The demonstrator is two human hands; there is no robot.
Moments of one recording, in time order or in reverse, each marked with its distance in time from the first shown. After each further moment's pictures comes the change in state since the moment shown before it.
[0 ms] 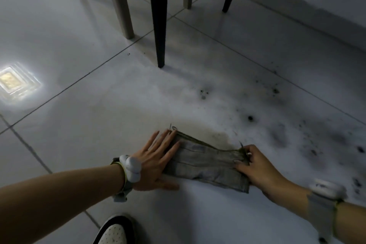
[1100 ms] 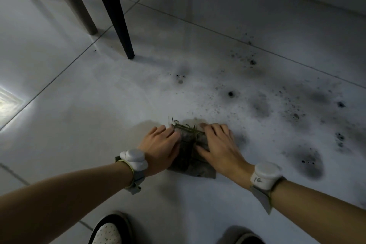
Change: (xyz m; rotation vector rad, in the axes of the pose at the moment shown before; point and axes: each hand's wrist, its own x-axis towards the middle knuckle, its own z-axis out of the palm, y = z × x) left_hand 0.048 0.045 -0.019 -0.069 0.289 -0.005; right_hand 0.011 0.006 0.055 -0.692 0.267 -0.584
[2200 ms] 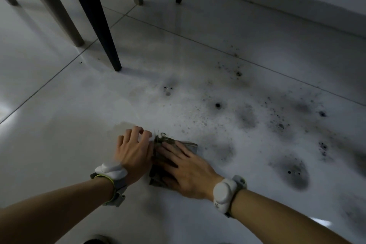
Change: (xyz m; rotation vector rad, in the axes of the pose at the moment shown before) left_hand 0.007 -0.020 0.005 0.040 0.024 -0.403; right_hand 0.011 -0.007 0.042 -0.206 -0.107 -0.565
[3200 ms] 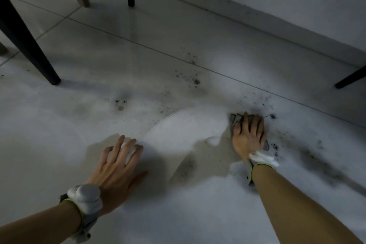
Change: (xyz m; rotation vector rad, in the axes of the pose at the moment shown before) left_hand 0.027 0.067 -0.014 0.118 -0.351 0.264; right_hand -0.147 0.214 -0.036 0.013 0.231 1.477
